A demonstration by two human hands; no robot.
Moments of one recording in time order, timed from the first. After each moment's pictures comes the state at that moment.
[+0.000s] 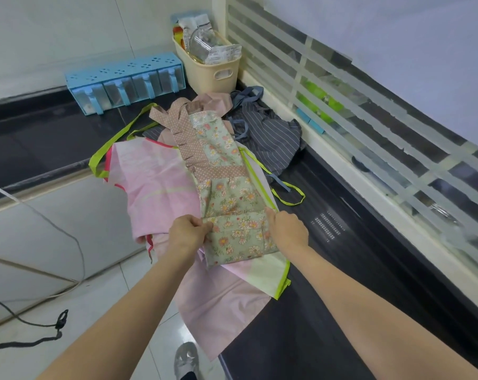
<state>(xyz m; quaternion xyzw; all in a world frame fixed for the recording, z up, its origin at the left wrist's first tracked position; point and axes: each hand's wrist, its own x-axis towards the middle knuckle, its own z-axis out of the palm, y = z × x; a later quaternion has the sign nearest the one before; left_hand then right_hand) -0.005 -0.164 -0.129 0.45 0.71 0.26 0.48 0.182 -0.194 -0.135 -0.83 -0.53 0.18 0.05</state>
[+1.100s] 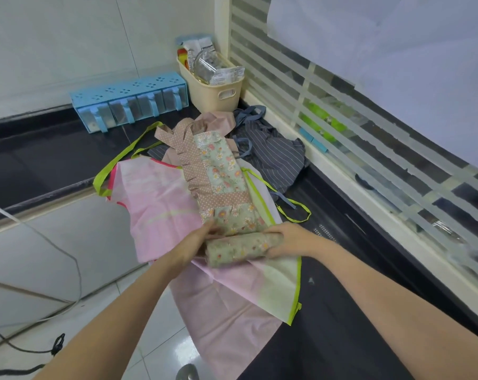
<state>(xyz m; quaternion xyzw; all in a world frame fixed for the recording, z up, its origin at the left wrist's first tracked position) -0.034 -0.132 -0.132 0.51 0.54 0.13 0.66 0.202 -0.170 -0.113 -0.68 -0.62 0.39 0.03</state>
